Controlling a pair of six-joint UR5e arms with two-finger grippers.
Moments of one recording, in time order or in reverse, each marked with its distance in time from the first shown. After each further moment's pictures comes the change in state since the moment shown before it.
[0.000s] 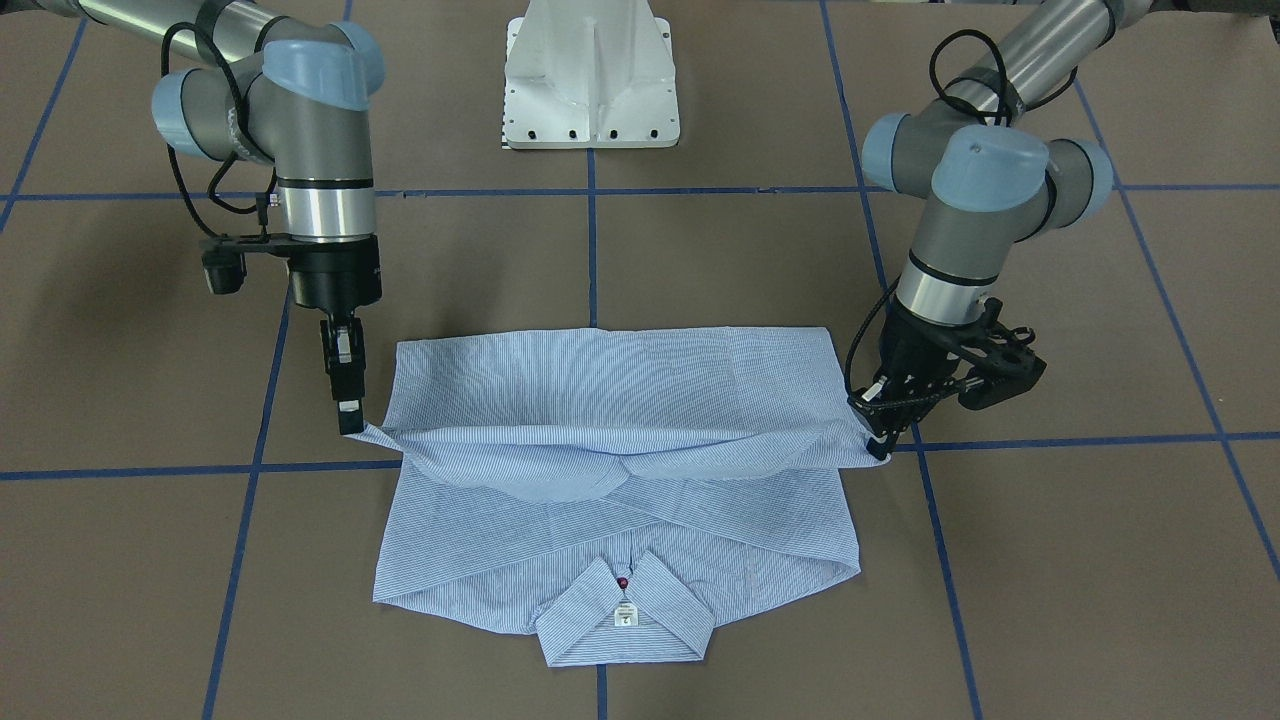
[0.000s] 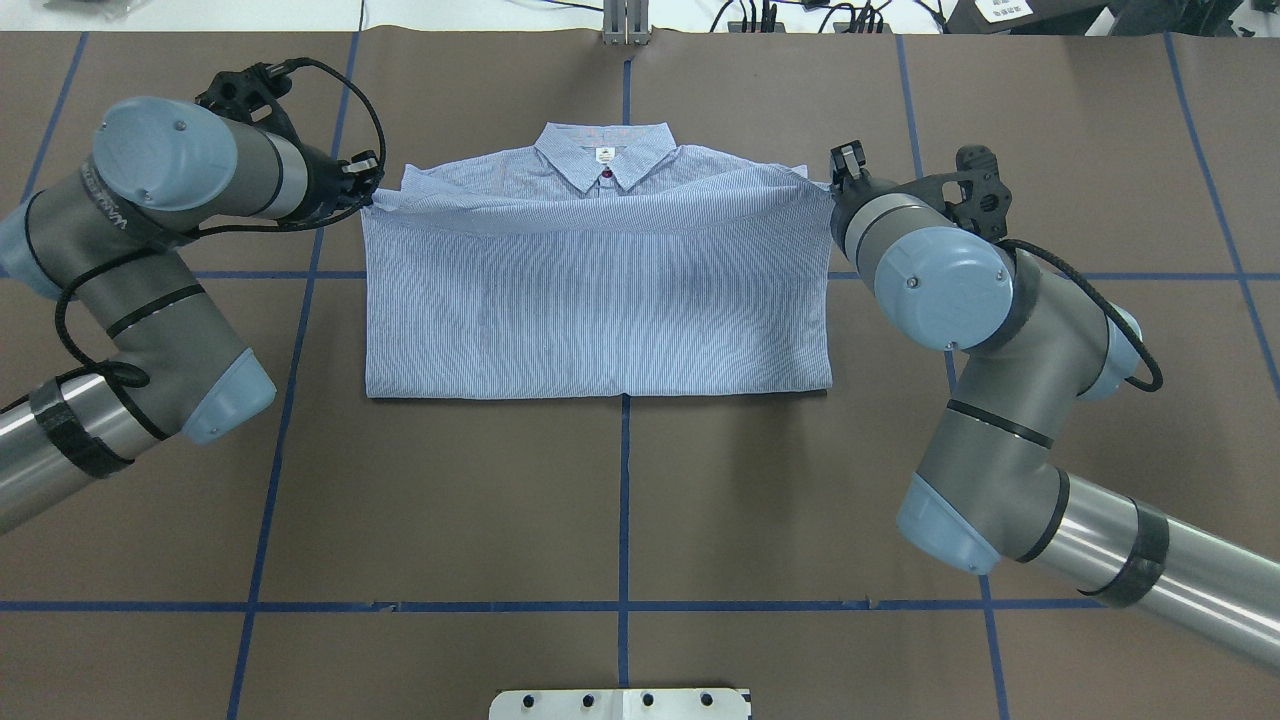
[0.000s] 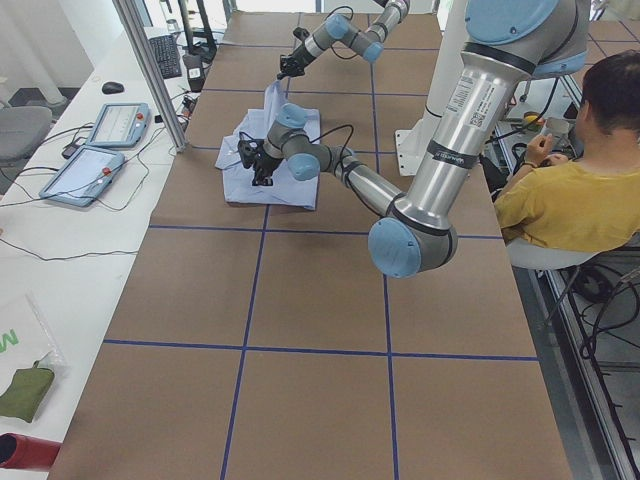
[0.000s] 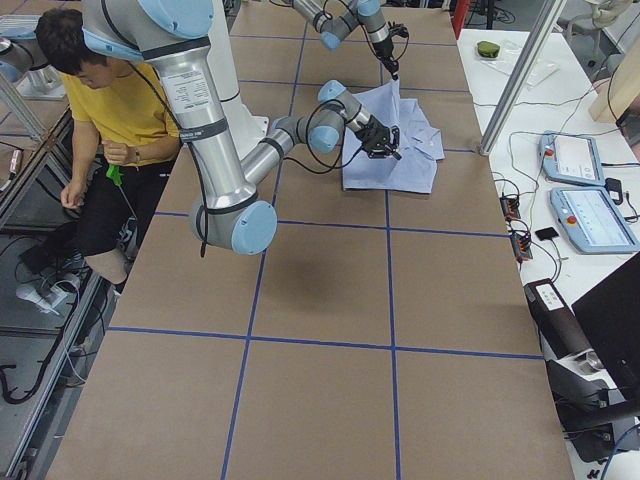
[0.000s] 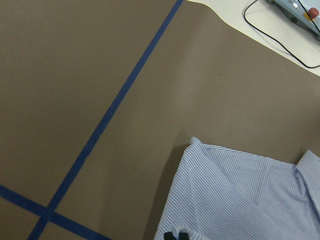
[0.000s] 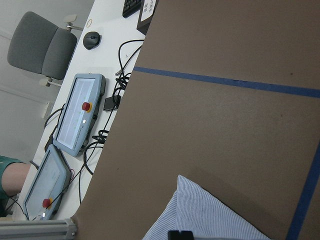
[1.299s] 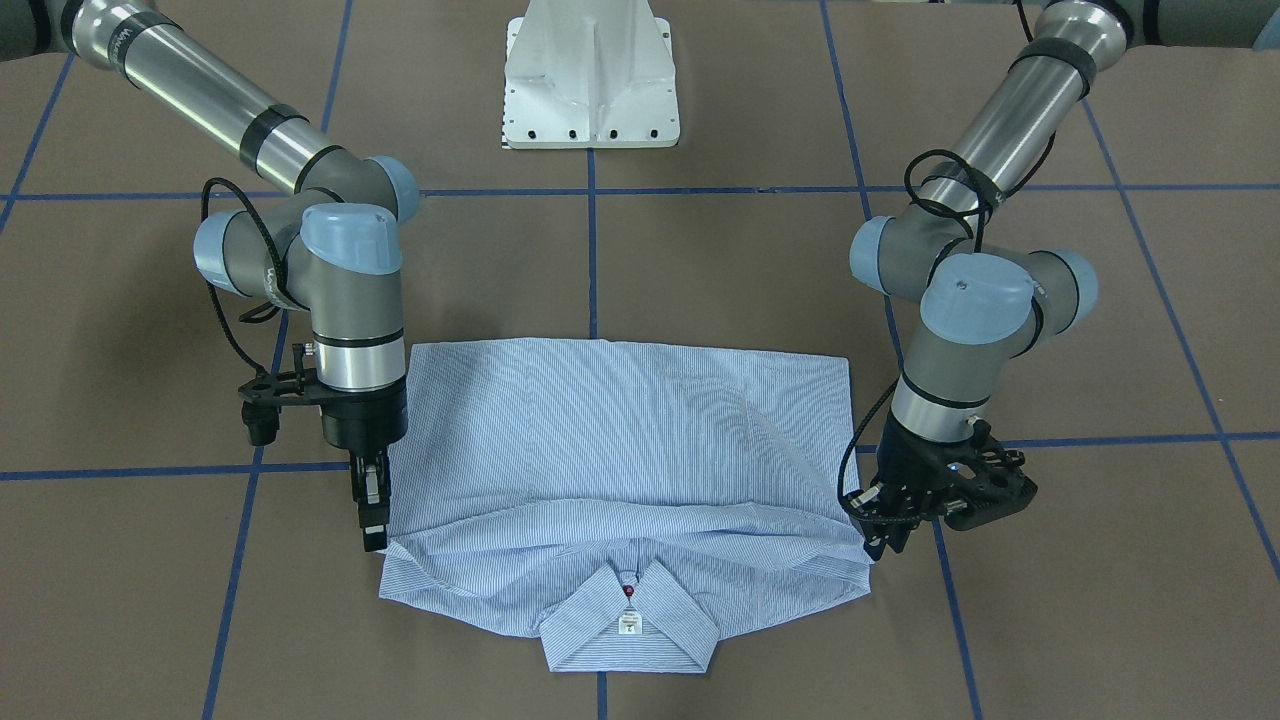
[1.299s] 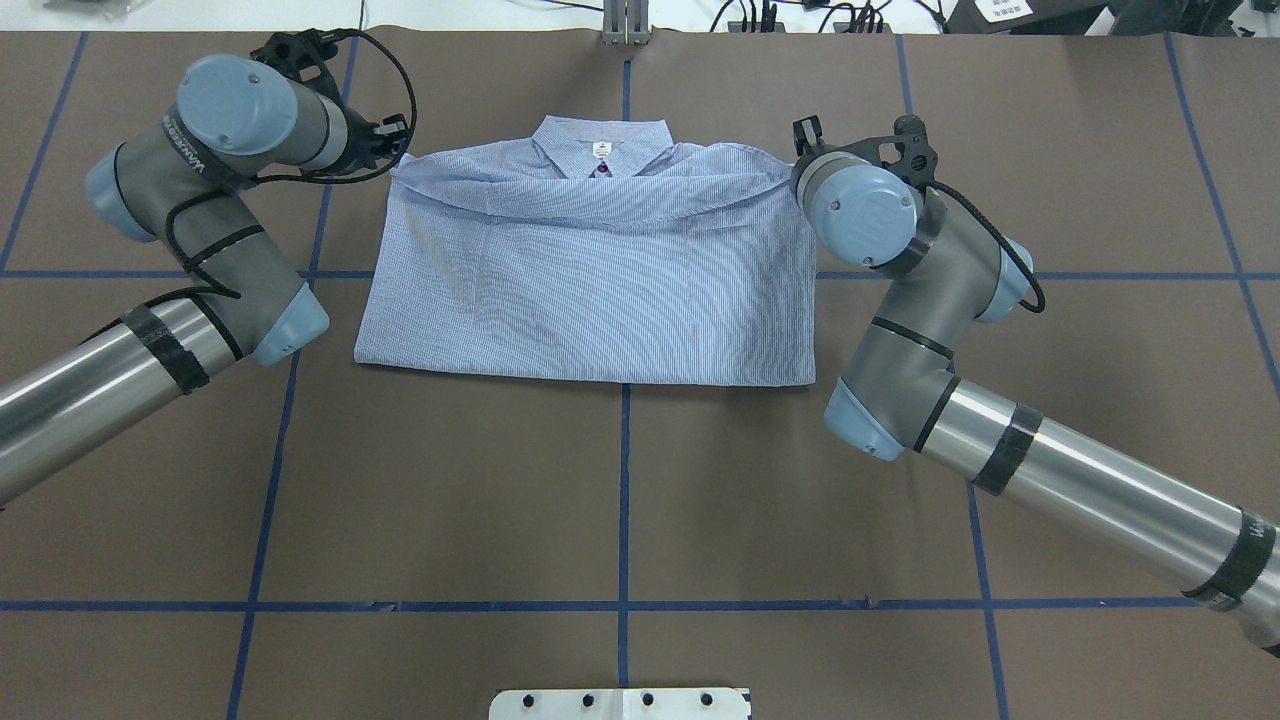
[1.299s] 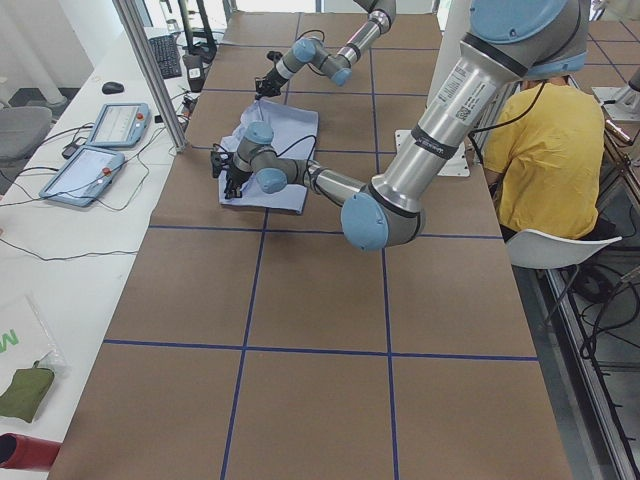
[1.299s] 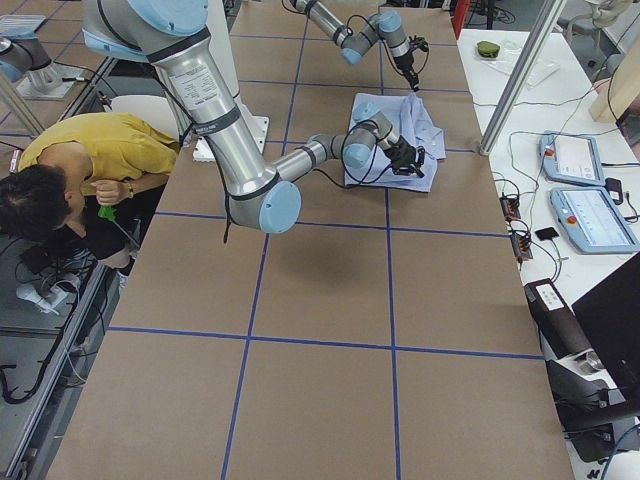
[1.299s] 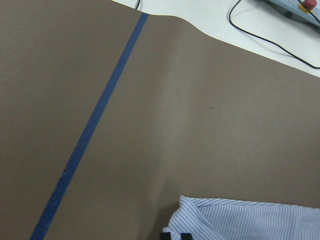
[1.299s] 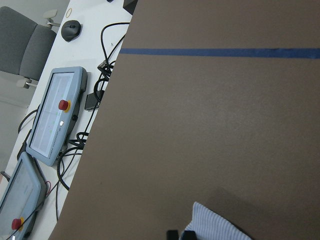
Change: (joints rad) left arm -0.050 -0.161 0.327 -0.133 0.000 0.126; right arm 0.062 0.200 -0.419 0.183 0.065 -0.006
